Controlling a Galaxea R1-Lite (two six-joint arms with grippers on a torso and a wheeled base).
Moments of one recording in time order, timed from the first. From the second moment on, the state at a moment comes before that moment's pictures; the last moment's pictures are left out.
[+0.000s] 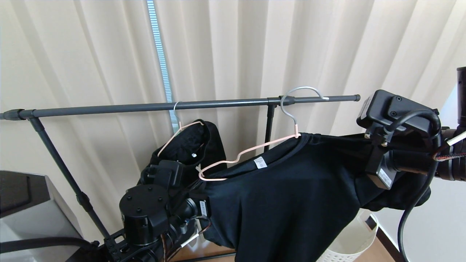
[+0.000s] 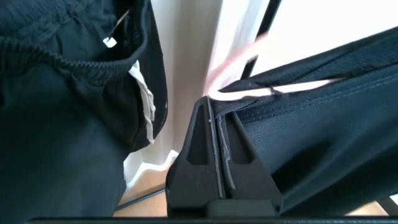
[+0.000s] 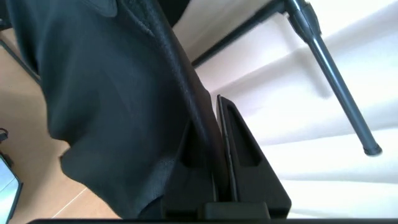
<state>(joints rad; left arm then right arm) -0.72 1.96 -0.36 -1.41 0.41 -0.18 0.49 1.39 -0.98 0.04 -0.02 -0.66</state>
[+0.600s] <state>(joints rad) -0.69 1.94 -0.36 -1.42 0.37 -0.17 0.47 1.36 -0.91 0.04 0.03 -0.62</state>
